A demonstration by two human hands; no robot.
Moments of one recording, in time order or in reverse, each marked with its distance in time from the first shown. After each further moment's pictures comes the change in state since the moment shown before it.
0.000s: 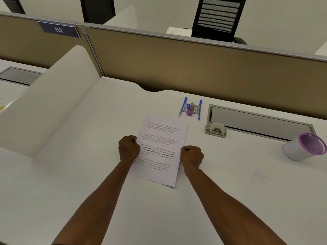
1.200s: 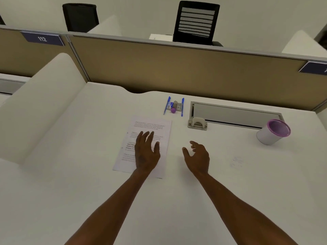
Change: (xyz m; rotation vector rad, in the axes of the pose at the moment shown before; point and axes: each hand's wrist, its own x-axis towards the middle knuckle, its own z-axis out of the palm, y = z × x) left_hand -0.105 0.056 0.042 0.019 0.003 0.457; right_hand -0.005 0.064 -0.088 -0.083 0.065 -0.413
